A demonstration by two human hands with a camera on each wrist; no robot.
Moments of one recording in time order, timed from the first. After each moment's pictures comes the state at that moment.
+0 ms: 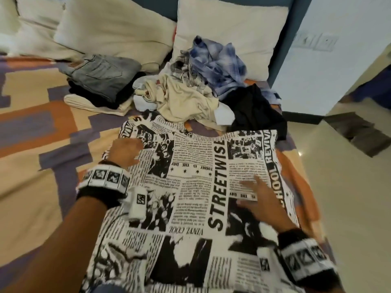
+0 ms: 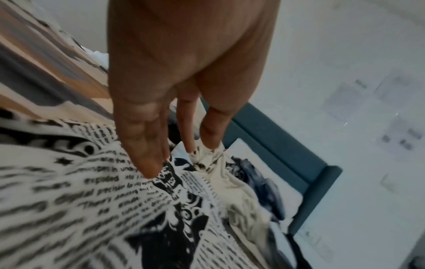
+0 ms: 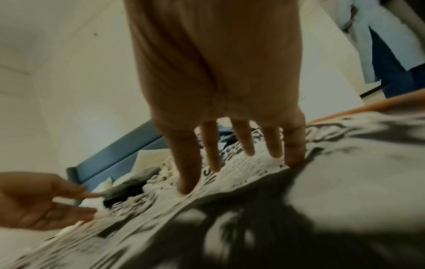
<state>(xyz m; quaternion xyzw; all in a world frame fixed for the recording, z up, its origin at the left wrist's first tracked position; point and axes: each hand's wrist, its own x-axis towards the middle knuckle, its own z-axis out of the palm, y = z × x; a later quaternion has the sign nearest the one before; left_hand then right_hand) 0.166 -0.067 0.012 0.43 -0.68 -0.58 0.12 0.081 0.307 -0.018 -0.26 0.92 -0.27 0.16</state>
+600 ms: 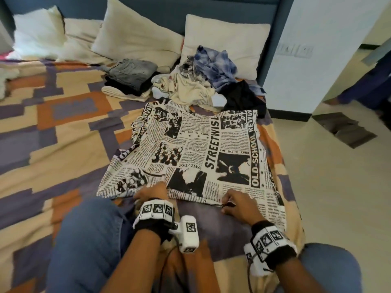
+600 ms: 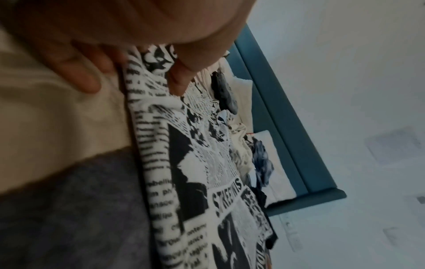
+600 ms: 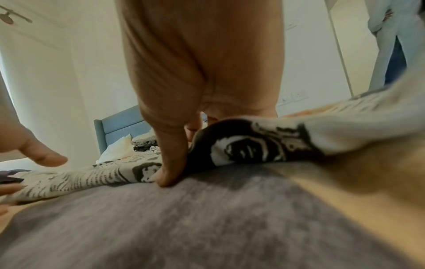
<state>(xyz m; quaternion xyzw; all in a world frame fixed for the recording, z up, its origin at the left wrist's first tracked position) 0.375 0.145 -0.046 0.65 -0.48 -0.57 0.11 0.272 0.383 -0.037 -0.27 0.93 -0.18 0.21</state>
